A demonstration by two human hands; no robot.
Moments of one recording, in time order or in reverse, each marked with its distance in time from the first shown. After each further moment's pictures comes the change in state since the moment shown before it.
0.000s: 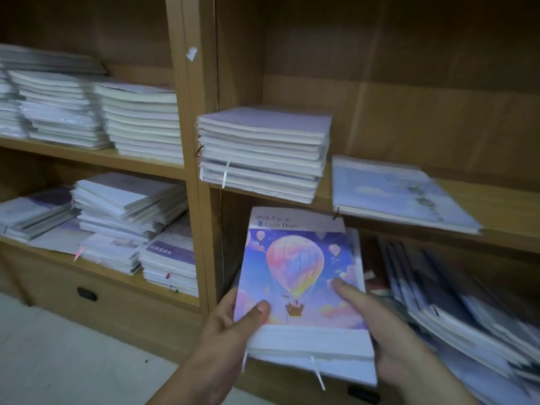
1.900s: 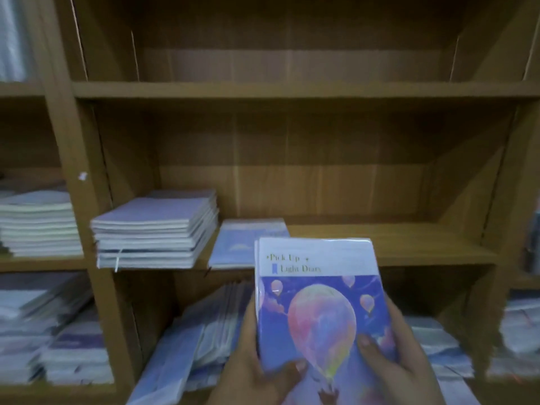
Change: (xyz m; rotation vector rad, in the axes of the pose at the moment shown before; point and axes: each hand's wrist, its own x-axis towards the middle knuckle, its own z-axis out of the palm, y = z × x) left_hand -0.097 0.033 0.188 0.526 -0.399 0.479; right_hand -0.196 -0.038 -0.114 -0.106 0.572 -0.805
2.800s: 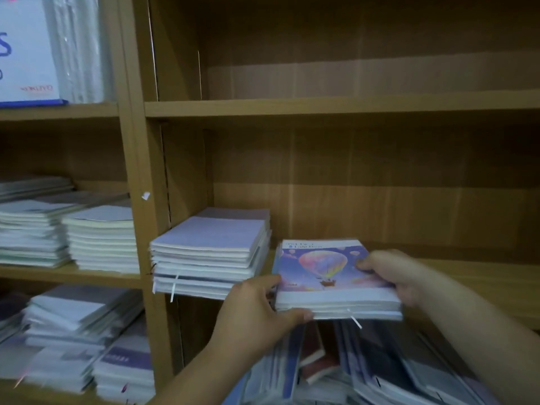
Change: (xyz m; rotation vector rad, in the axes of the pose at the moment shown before) left_hand 0.120 0.008 -0.121 0.630 0.236 0.042; right_hand 0.212 -0.037 0.148 -0.385 -0.355 0.477
